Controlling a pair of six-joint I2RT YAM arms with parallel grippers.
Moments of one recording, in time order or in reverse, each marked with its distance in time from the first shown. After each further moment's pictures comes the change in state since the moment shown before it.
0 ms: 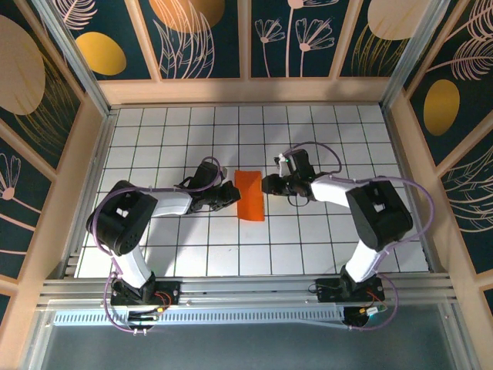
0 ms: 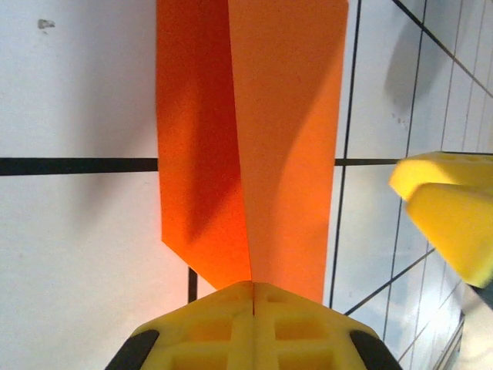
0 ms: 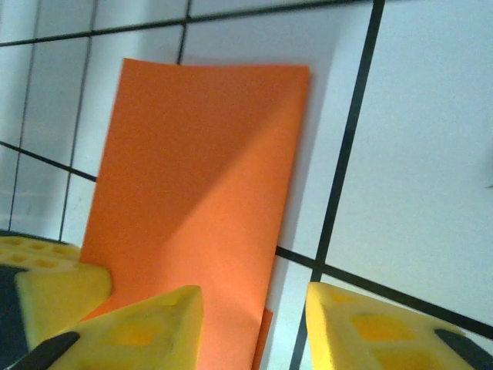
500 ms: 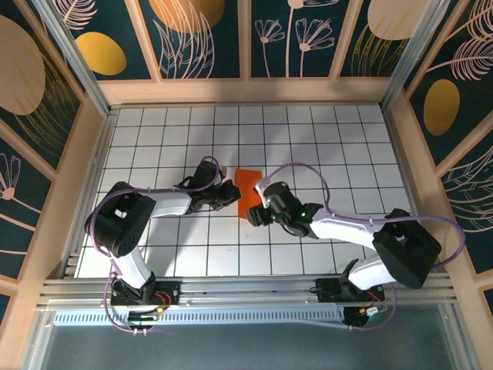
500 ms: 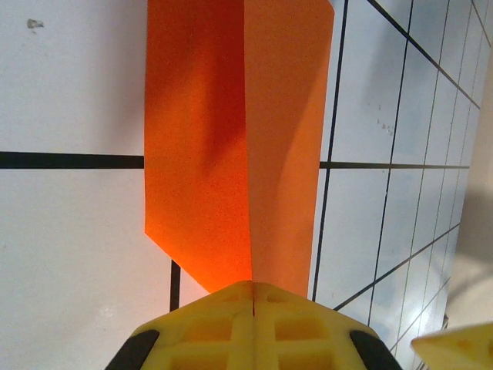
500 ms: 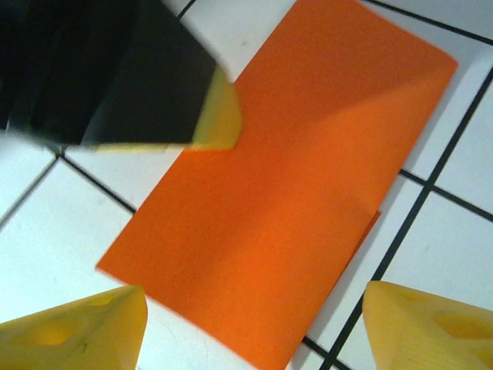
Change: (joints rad) left arm -0.002 -0.012 0.000 0.002 0.000 -0.032; right arm 0.436 -0.286 -0.211 0.018 0.483 -0.225
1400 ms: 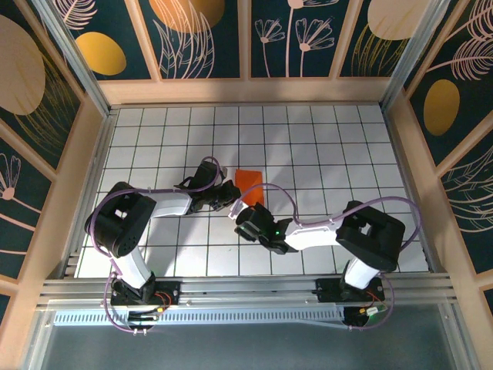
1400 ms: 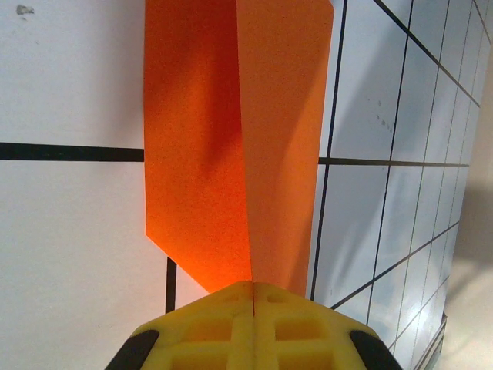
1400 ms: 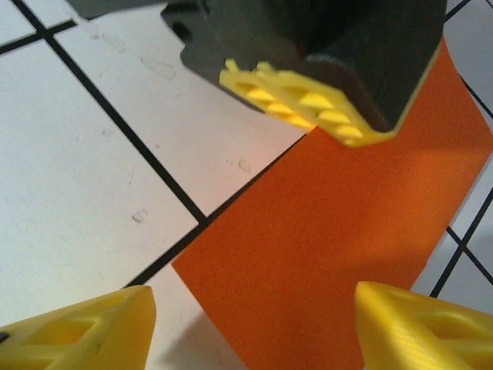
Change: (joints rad) left arm -0.007 0.000 -0.001 0.000 0.000 -0.008; right arm 0.229 0.242 0.053 0.117 0.344 -0.262
